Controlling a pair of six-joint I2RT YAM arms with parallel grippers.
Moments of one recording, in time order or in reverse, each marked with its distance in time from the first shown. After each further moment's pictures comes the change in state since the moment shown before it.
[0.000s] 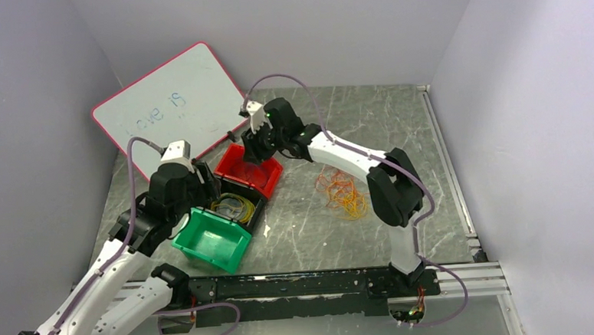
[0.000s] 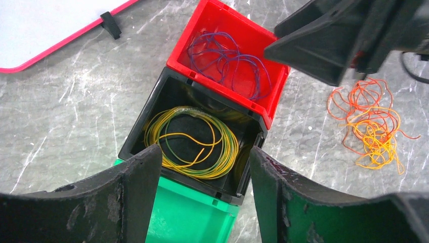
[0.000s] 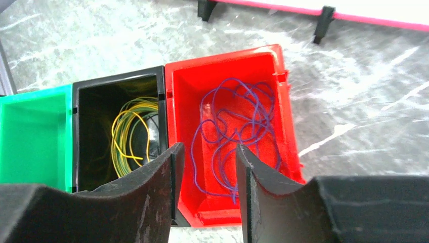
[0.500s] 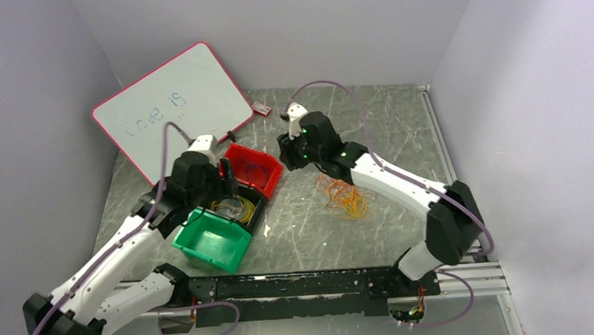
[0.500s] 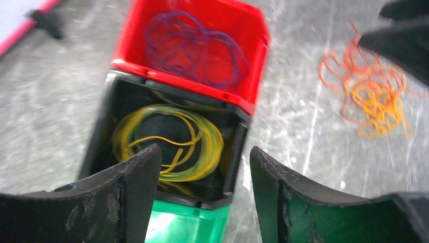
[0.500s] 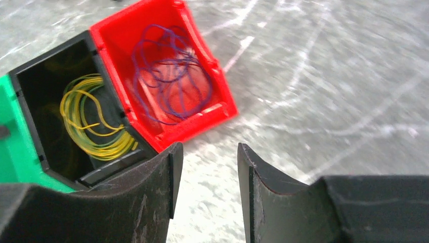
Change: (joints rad) left arm -0.027 0.161 0.018 0.077 0.108 0.076; right arm -0.007 -0.435 -0.372 -0.011 0.362 0.060
